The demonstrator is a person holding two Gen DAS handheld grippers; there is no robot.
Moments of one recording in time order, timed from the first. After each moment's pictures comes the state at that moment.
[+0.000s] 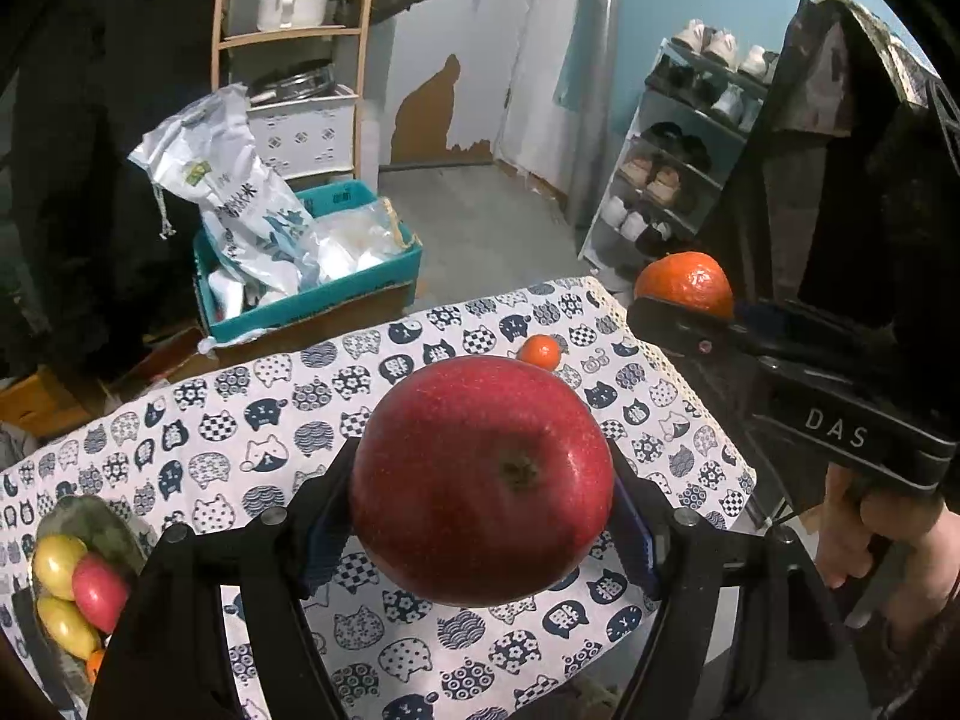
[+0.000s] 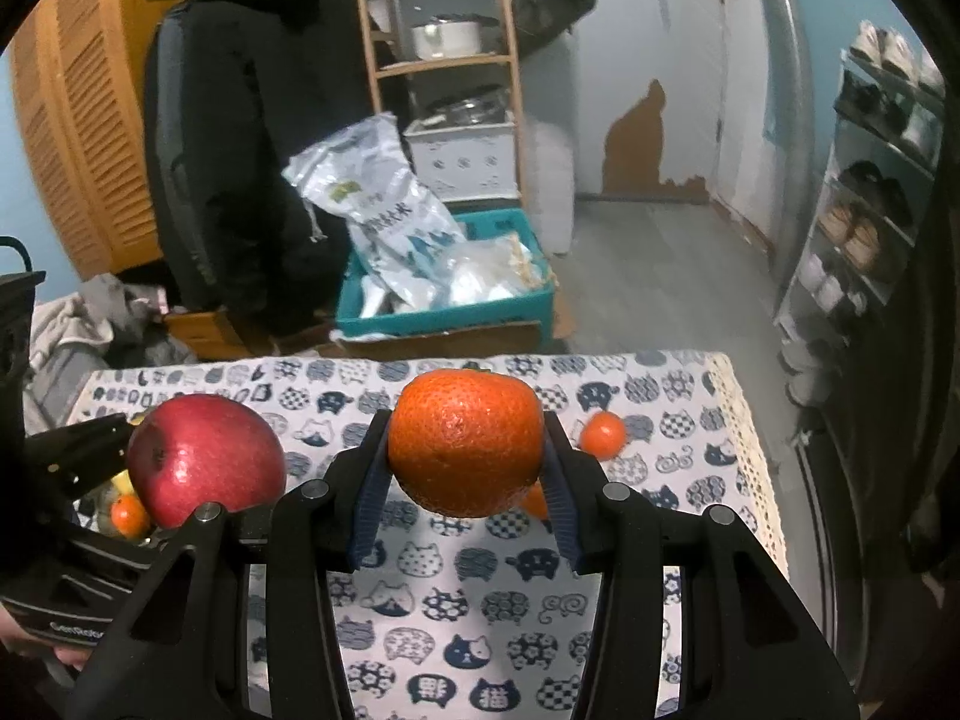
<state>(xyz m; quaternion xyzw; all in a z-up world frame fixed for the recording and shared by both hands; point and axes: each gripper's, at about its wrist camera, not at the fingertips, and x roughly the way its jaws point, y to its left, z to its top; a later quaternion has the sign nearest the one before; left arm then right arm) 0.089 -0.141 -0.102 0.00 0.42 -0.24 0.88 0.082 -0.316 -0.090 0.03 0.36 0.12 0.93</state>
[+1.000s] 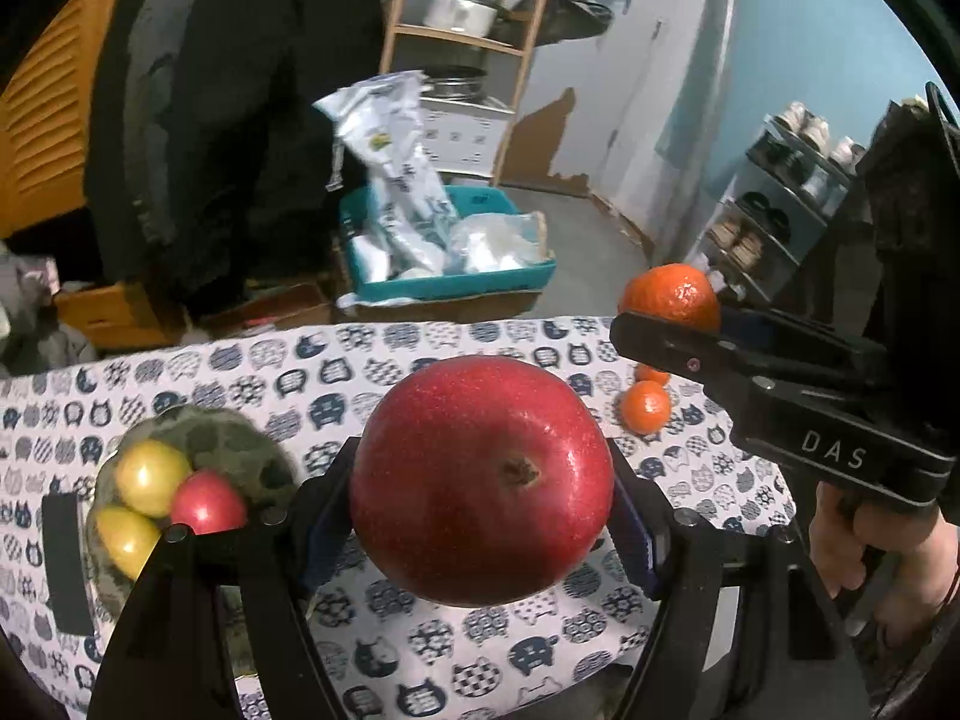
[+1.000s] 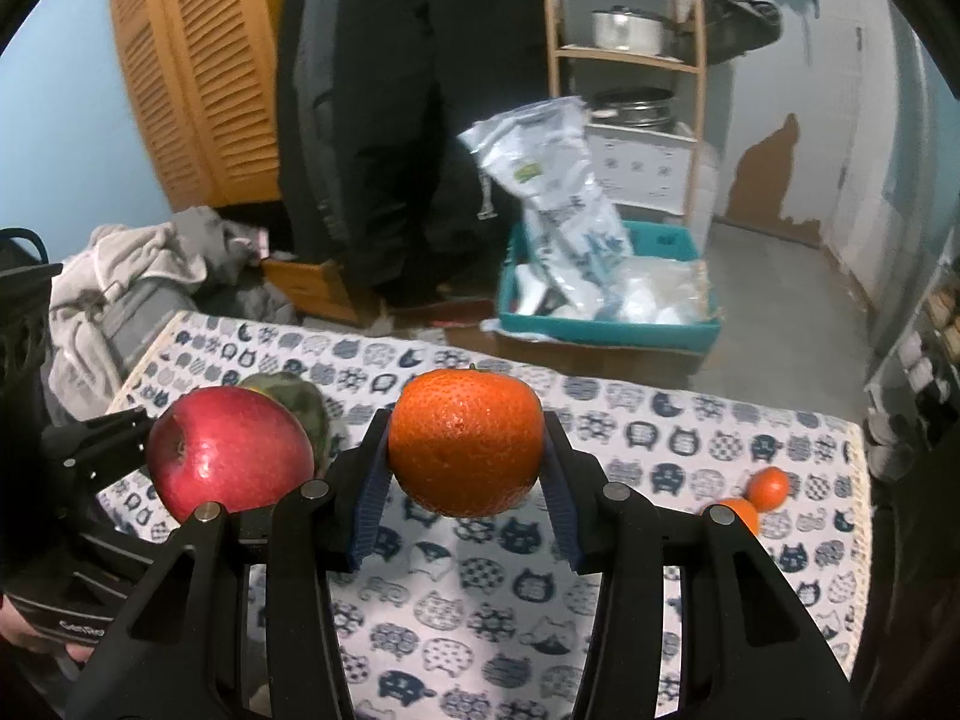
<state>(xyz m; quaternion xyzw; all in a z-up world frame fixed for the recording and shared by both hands) 0.067 0.010 -0.106 -0.07 0.42 -0.14 0.90 0.100 -0.160 -0.087 -0.03 0.37 0.24 0.90</state>
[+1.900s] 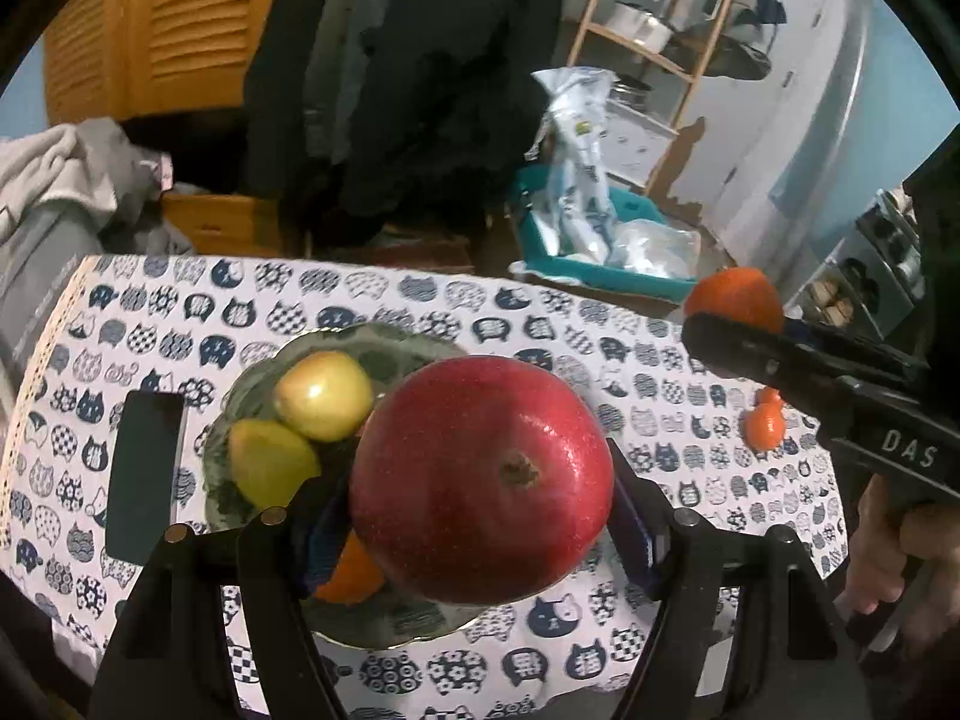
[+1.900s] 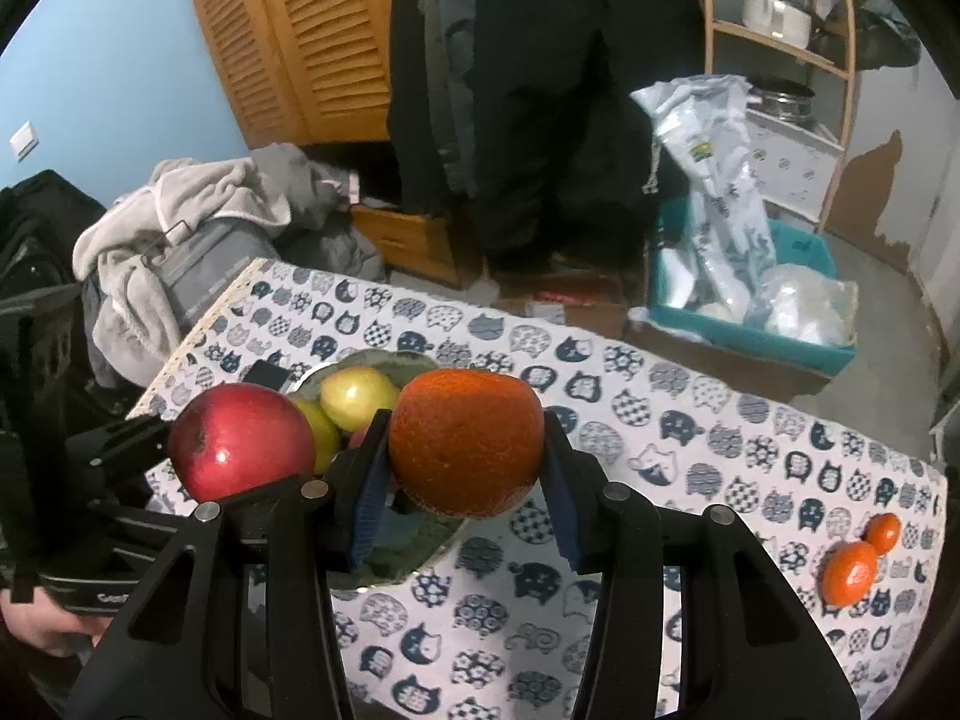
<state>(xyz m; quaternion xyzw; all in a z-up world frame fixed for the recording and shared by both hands) 0.050 0.143 -0.153 -0.13 0.44 -0.02 0.89 0.109 -0.026 -0.114 -0.06 0.41 0.33 0.85</state>
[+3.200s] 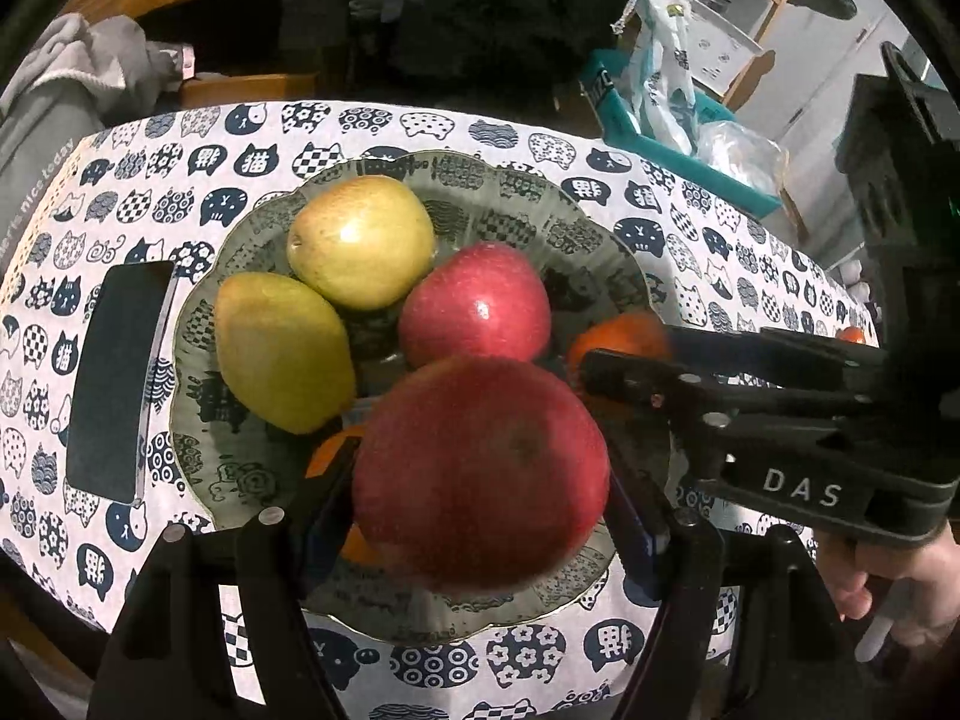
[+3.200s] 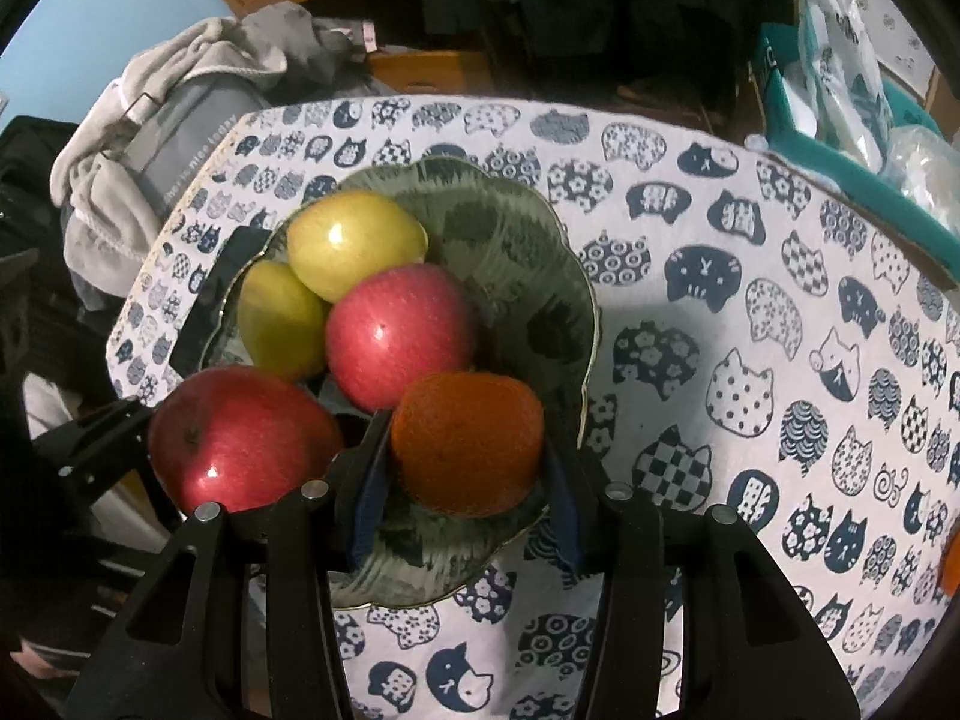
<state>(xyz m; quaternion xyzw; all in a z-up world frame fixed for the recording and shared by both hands) 0.062 0.153 -0.249 -0.14 0.55 0.01 0.83 0.137 0.032 -0.255 -0.06 0.55 0.36 0.75</state>
